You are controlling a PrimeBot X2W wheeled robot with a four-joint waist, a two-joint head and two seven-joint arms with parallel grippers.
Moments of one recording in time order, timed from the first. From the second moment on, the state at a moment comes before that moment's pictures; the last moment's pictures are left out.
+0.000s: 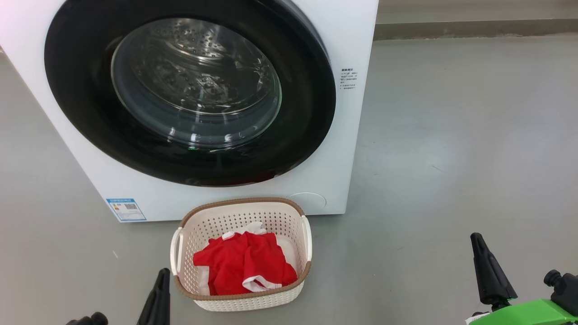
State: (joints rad) left arm 0.08 0.06 -0.06 0.11 -0.70 -0.06 -0.15; right arm 0.11 -0.05 -0.04 0.10 0.71 0.13 -0.16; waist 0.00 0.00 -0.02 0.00
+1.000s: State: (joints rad) left arm 0.03 0.07 -0.04 0.17 -1.06 -0.08 -0.08; right arm 0.05 -0.07 -0.03 0.16 1.08 0.13 -0.09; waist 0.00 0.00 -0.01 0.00
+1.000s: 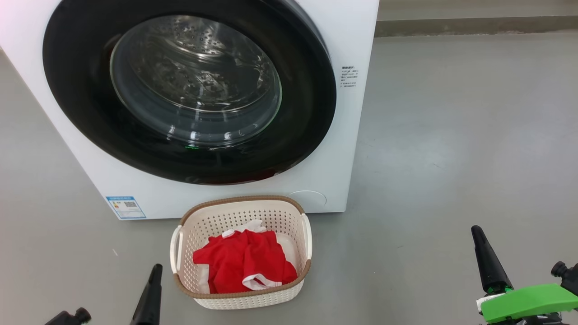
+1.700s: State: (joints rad) left arm -0.01 0.08 -0.03 0.20 -1.29 -0.09 -0.03; right arm 0.01 -0.09 -0.03 0.20 1.32 0.13 -0.05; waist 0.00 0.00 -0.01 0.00
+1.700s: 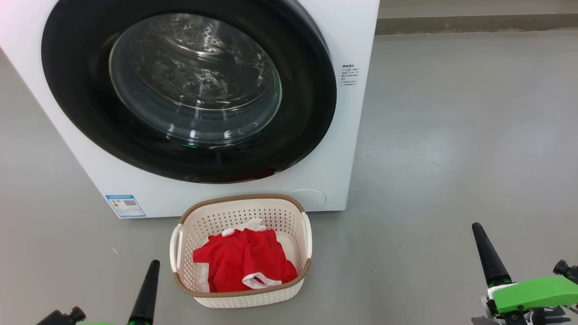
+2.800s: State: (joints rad) left arm -0.07 0.09 0.00 0.26 -1.67 -0.12 0.04; right arm -0.07 -0.11 -0.03 0.27 1.69 0.13 0.03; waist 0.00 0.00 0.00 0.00
